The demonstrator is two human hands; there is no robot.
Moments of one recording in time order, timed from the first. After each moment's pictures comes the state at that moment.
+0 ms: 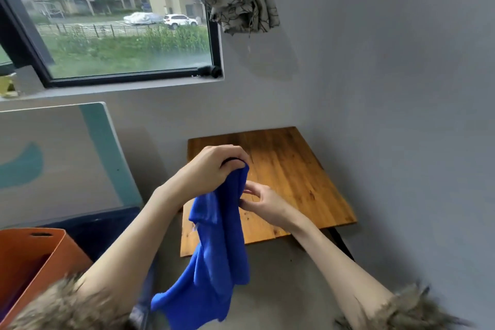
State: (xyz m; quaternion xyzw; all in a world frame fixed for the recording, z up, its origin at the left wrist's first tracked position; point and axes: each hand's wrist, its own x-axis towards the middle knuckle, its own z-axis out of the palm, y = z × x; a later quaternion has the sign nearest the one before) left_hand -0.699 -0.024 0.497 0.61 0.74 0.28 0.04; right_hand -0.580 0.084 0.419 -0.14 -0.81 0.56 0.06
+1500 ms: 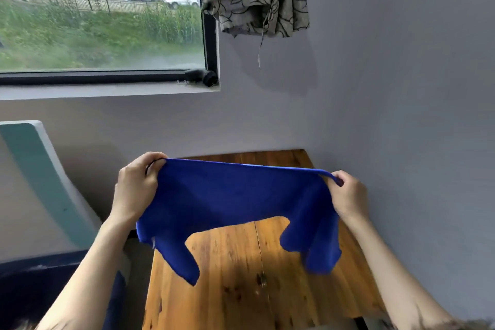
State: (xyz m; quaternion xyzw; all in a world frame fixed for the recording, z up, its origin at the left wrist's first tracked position) left_hand -0.965 0.104 0.417 0.26 0.84 0.47 -0.07; right_hand -0.719 0.383 0.390 -0.45 -0.77 0.33 0.31
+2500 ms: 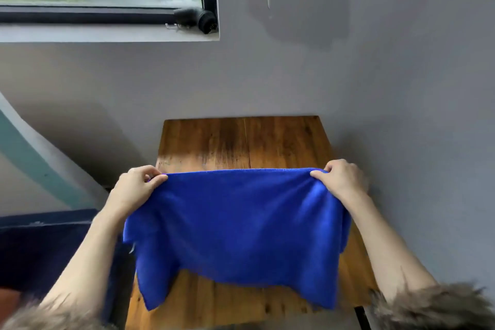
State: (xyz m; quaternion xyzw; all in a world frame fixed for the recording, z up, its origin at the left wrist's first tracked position) left_hand -1.014 0.134 0.317 0.17 0.93 0.28 0.16; right_hand -0.777 0.457 0.337 -0.50 -0.85 0.16 -0.01
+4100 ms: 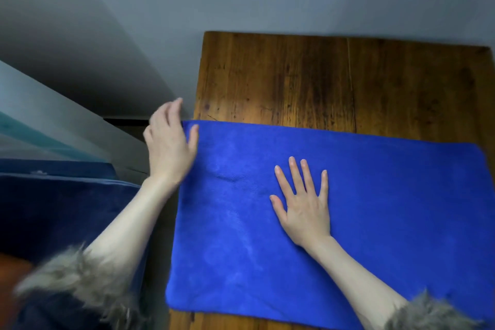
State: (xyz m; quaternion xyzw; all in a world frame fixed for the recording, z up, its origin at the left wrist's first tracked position) left_hand -1.176 0.143 0.075 0.20 0.95 0.22 -0.01; right_hand -0.957 0.304 0.029 -0.19 -0.98 0.05 -0.07
